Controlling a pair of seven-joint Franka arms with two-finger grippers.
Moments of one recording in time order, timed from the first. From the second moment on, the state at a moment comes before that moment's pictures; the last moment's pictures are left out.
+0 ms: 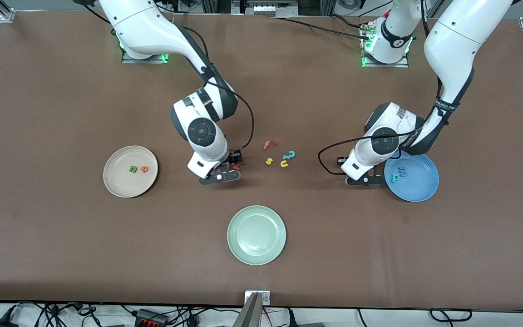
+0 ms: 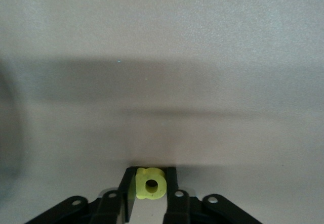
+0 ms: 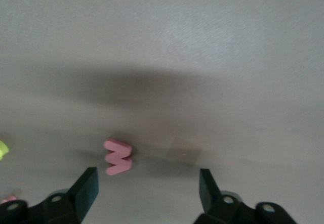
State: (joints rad) left arm 0.11 0.59 -0.46 -2.01 0.32 2.38 -0.61; right arm 0.65 0.70 -0.04 -1.61 0.08 2.25 0.42
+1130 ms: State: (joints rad) left arm 0.31 0.45 -0.45 -1.87 0.32 2.03 -0.11; right arm 0.69 0.79 -0.04 -1.54 0.08 2.26 0.55
